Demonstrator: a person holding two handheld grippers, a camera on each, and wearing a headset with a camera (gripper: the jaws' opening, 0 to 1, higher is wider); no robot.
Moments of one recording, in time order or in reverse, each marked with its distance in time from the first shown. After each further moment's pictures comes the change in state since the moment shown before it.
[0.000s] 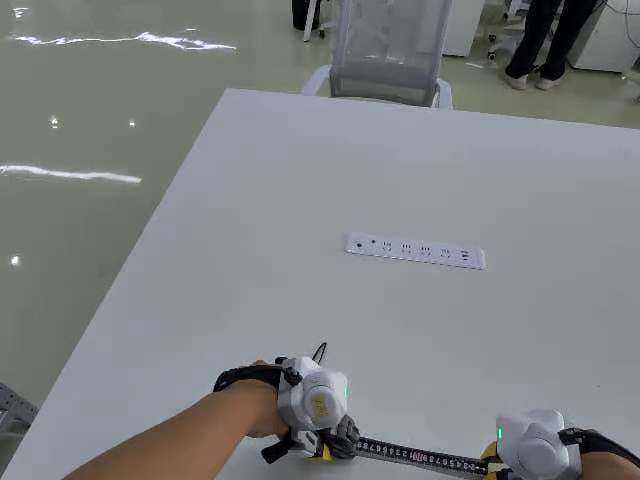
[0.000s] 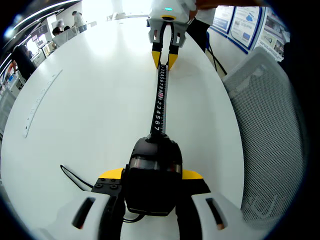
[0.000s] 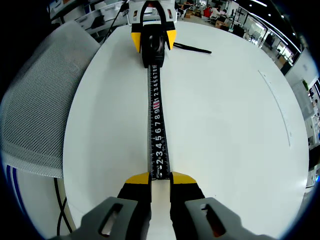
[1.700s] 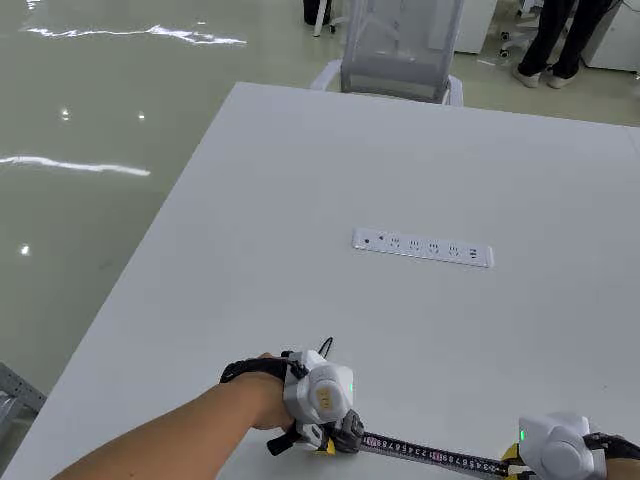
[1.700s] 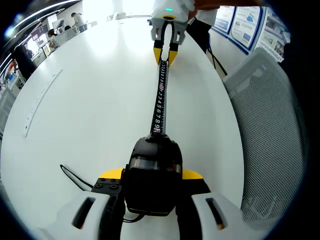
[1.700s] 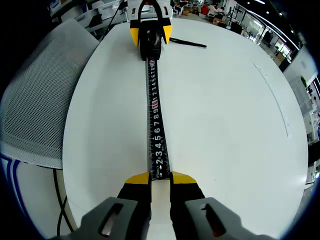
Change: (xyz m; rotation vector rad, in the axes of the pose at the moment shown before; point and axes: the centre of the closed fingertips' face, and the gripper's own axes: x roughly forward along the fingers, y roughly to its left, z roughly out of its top) left arm 0.000 0.000 0.000 -0.005 -0.002 0.001; right arm -0.010 -0.001 -0.019 0.017 0.021 -0.013
